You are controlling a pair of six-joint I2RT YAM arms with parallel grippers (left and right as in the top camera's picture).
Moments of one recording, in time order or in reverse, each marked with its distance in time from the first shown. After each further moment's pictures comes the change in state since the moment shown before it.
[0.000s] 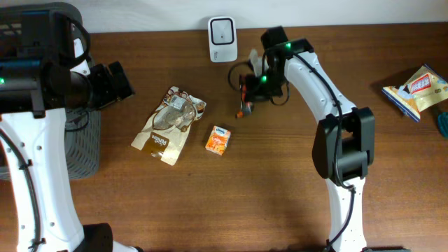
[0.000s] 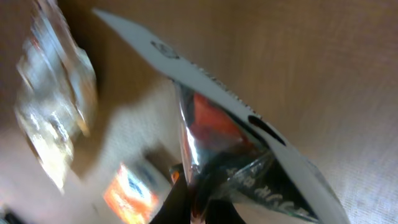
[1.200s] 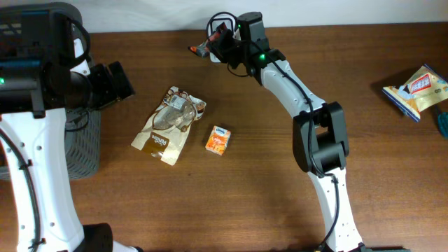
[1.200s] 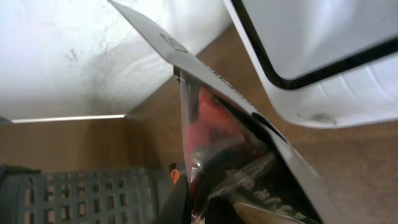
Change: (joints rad) left arm 0.000 0.000 0.000 0.000 0.000 0.000; right arm 0.079 0.184 0.071 0.925 -0.035 0.917
